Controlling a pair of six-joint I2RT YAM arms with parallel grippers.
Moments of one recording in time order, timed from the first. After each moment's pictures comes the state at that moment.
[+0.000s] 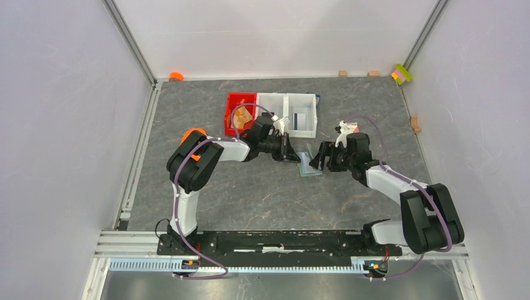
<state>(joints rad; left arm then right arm) -0.64 2.04 1.12 0.32 0.71 -0.68 0.24 1.32 0.52 0.08 -0.37 0.37</state>
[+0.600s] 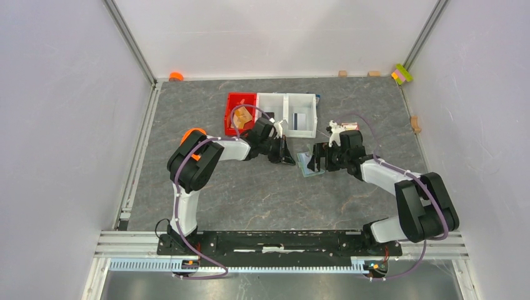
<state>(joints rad) -0.64 2.05 1.13 0.17 0.60 -0.63 0.26 1.41 0.57 0.03 -0.34 0.23</state>
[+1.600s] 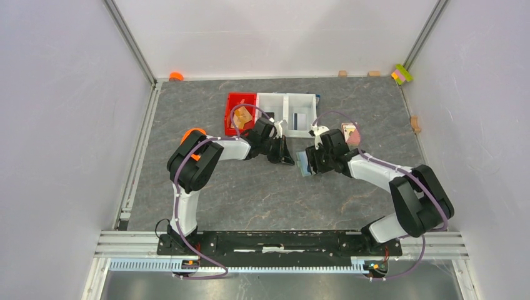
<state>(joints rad) -0.64 2.04 1.15 0.11 0.54 -0.60 0.46 1.48 0.70 -0.16 -0.04 0.11</state>
